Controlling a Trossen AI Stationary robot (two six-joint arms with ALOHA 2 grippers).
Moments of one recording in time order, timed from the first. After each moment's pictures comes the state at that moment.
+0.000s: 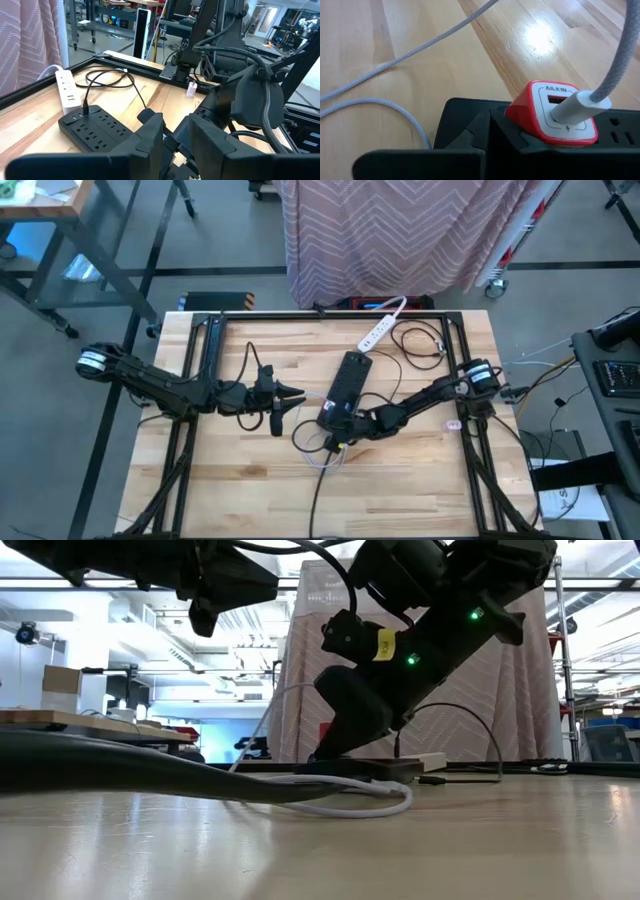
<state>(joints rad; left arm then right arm) -0.22 1.17 0.56 0.50 -0.41 -0.29 0.23 1.95 1.03 0.13 0.54 0.33</state>
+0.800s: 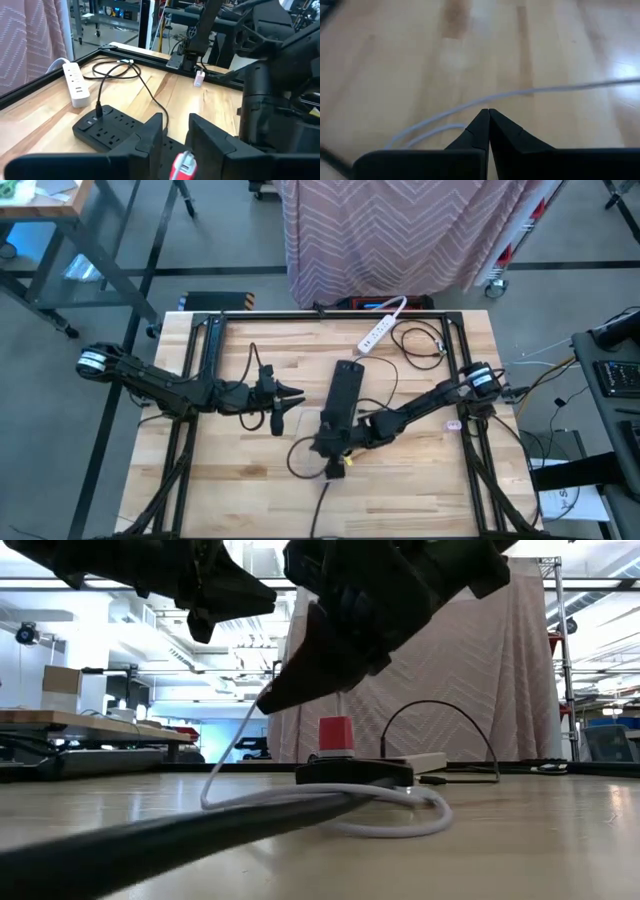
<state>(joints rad) -0.21 1.17 0.55 0.44 -0.41 -0.27 0.29 1.95 1.19 0.09 0.14 0.09</state>
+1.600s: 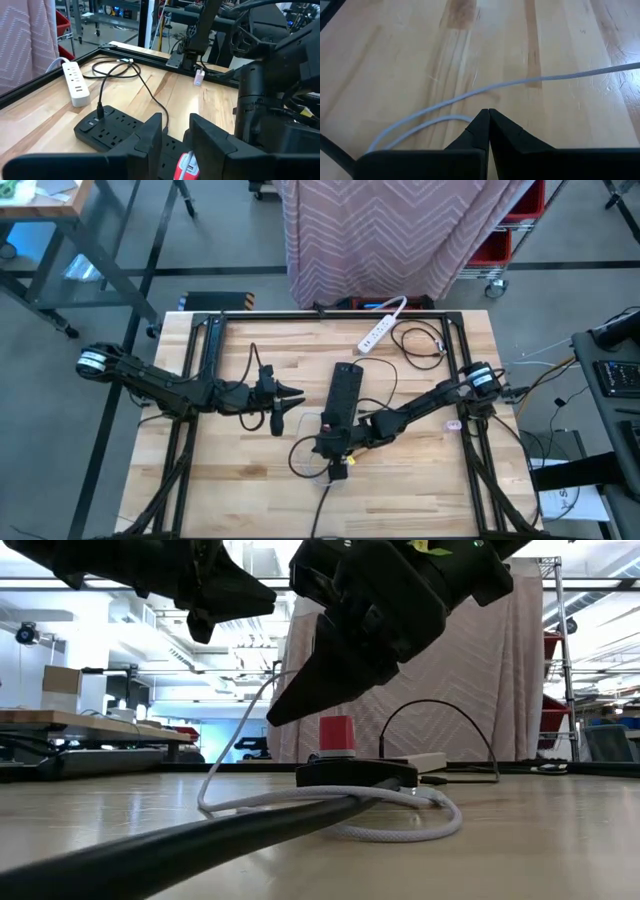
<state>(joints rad) -0.21 1.17 0.55 0.43 -0.41 -0.27 0.29 1.95 1.17 0.09 0.12 0.10</state>
